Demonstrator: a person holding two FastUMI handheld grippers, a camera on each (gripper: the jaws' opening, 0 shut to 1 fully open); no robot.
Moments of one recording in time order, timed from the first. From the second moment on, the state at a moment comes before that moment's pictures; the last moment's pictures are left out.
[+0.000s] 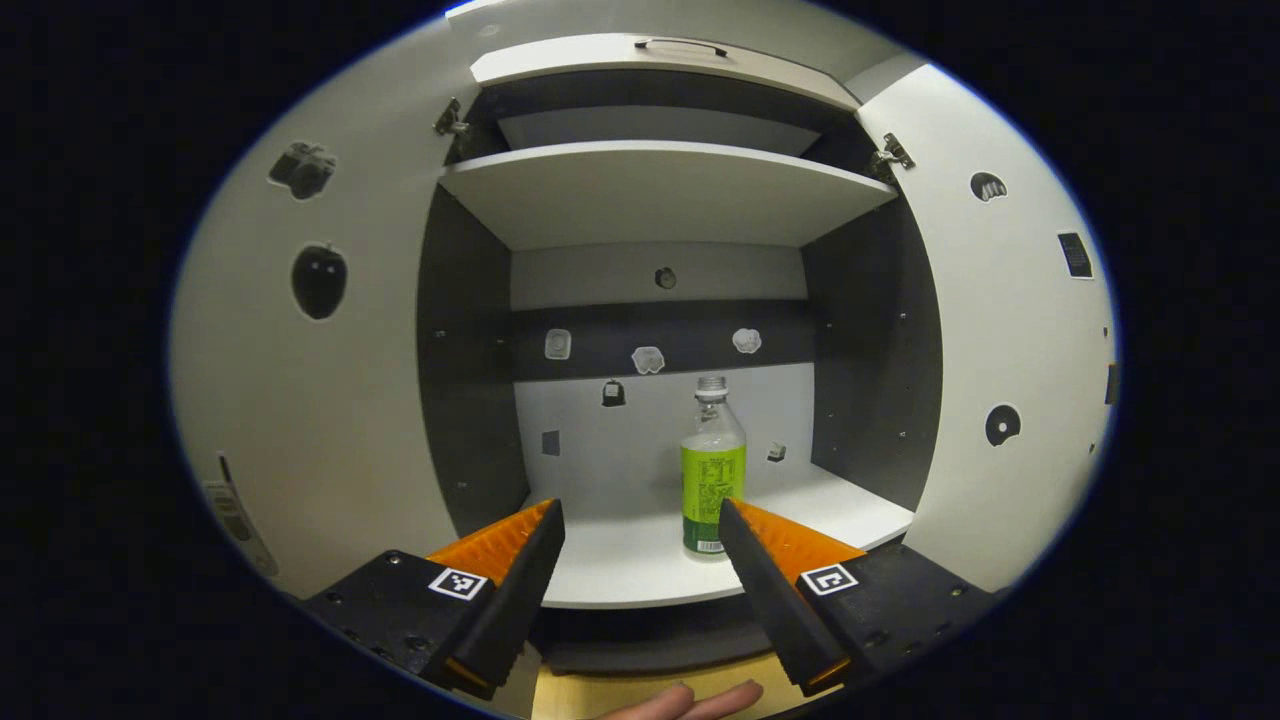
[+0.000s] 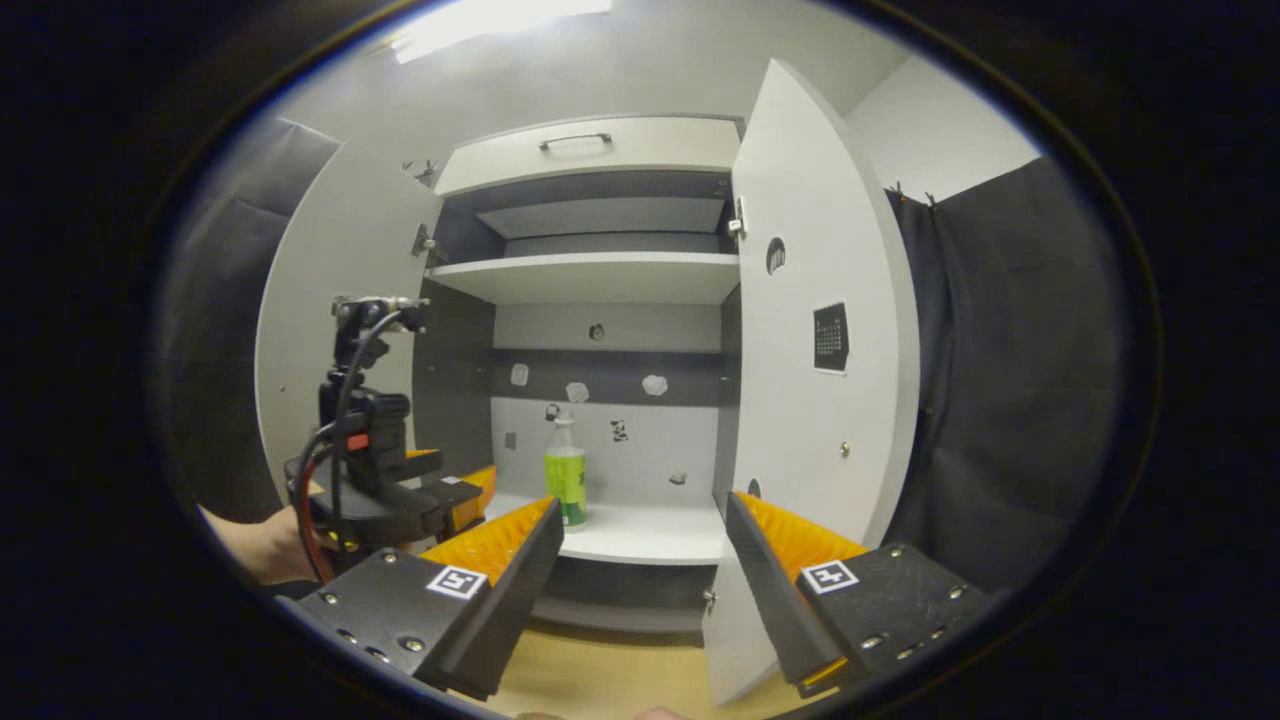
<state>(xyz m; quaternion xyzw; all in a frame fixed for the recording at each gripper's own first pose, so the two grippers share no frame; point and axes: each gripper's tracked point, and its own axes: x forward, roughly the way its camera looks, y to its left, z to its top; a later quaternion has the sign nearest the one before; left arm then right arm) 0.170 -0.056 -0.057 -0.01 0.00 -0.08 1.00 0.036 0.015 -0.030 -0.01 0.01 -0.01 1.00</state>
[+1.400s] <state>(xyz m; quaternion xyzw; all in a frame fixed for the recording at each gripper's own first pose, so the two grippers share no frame) 0.204 -0.113 -0.071 -0.05 0.02 -0.13 0.99 -0.064 -0.019 -0.060 0.03 0.06 -0.02 1.00</state>
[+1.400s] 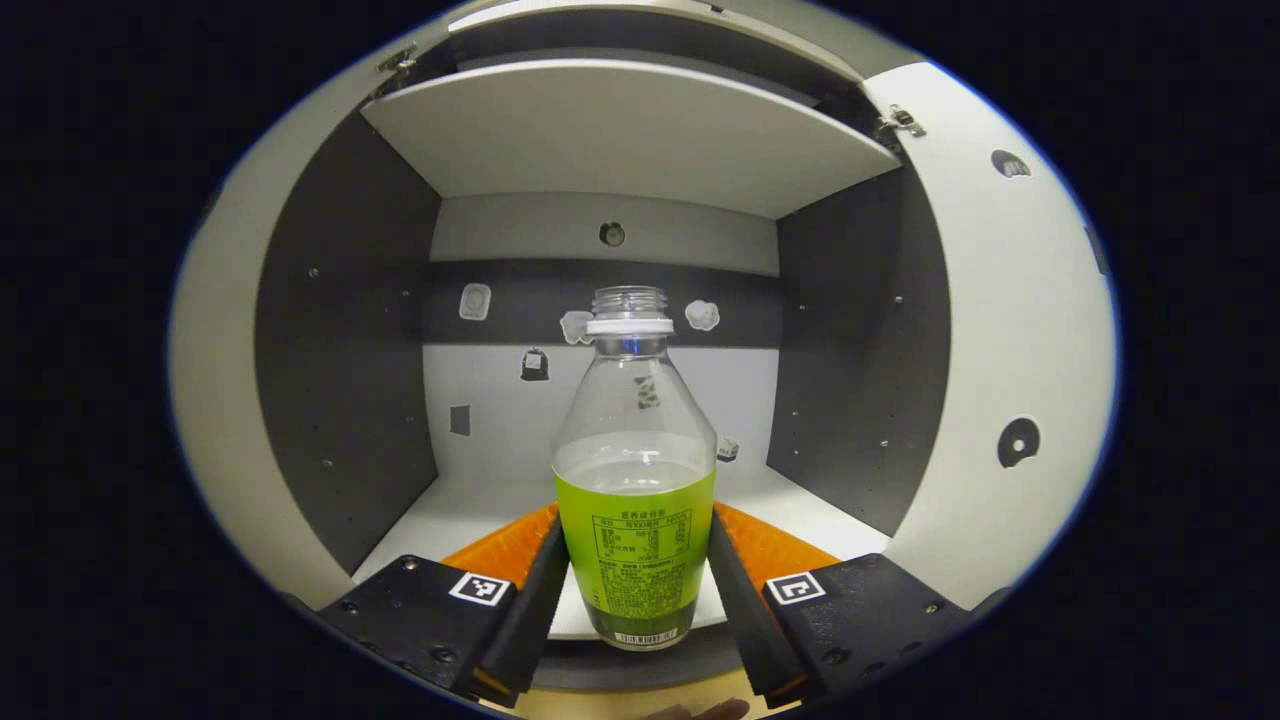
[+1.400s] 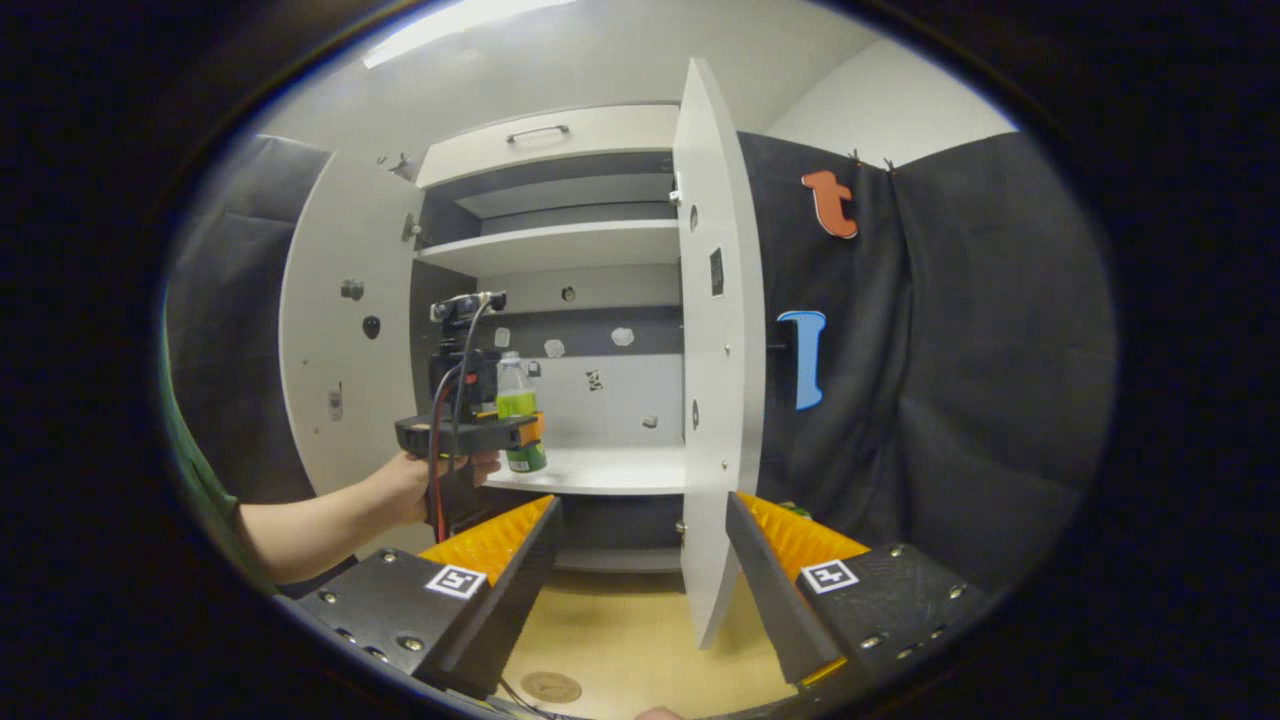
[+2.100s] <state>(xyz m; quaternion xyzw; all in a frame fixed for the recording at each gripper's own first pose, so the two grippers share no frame) 0.013 -0.090 -0.073 -0.04 0.03 -0.08 1.00 -0.095 -0.001 -0.035 0.03 0.00 0.02 1.00</state>
